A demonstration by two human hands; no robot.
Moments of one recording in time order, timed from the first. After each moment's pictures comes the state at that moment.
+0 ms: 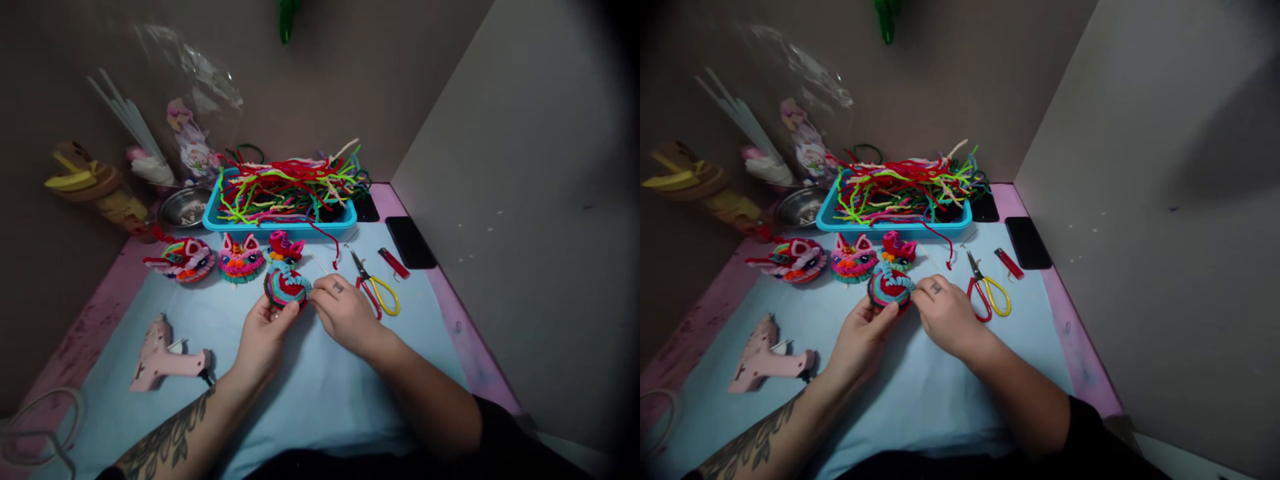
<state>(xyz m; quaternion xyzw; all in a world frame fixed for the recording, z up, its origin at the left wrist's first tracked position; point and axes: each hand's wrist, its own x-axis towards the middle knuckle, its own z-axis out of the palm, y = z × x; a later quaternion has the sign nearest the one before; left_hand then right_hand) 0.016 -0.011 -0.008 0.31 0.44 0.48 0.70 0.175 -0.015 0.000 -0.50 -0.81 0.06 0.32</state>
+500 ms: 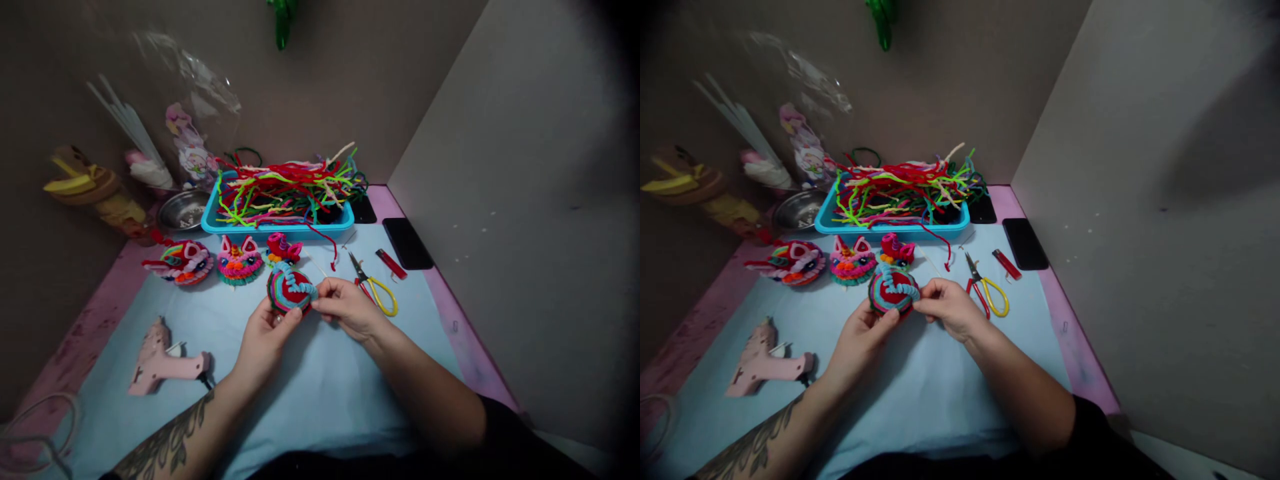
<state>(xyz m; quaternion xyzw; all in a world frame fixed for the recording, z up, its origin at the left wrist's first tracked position) 0.015 -0.013 -0.002 0.33 0.41 0.46 0.72 0.175 -0.007 -0.009 -0.48 -0.32 0.68 0.46</state>
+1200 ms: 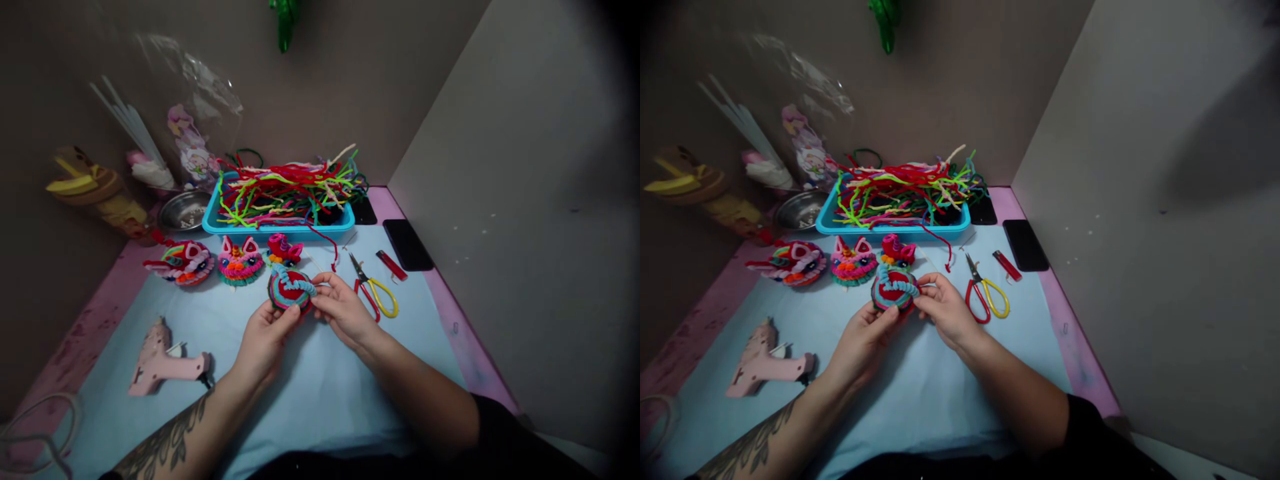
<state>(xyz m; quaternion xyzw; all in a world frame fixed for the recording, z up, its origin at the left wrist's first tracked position) 0.018 -0.011 0.002 0.24 0.42 0.45 0.75 0.160 -0.009 -0.010 -0.43 -0.27 0.67 0.54</state>
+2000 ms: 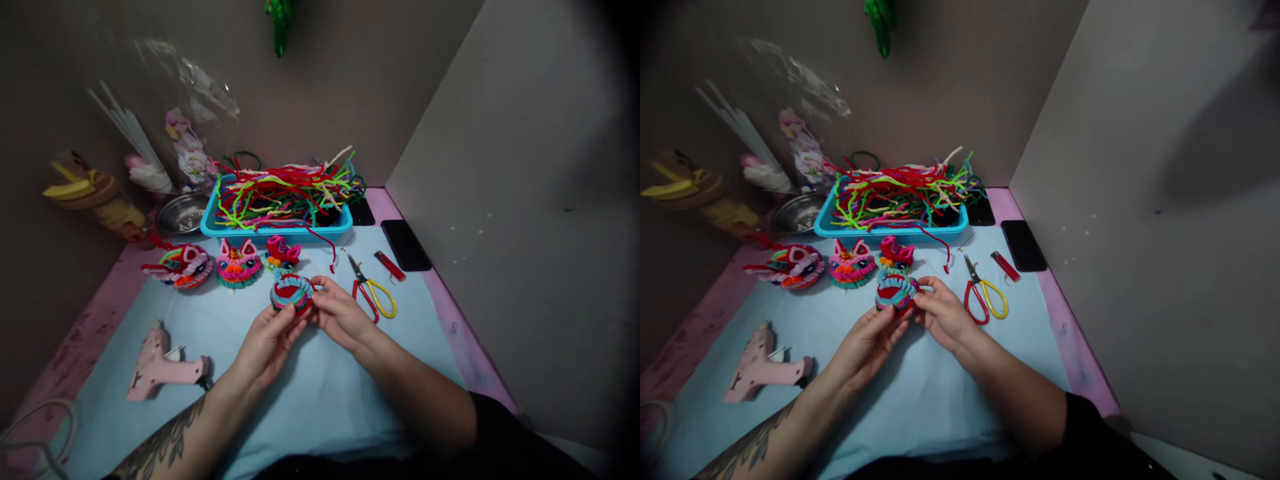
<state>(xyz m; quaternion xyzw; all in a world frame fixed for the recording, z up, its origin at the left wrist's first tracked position) 0.016 -0.009 0.003 0.16 0.42 0.39 0.80 0.162 -0.010 -0.013 -0.35 -0.18 0.74 0.54</state>
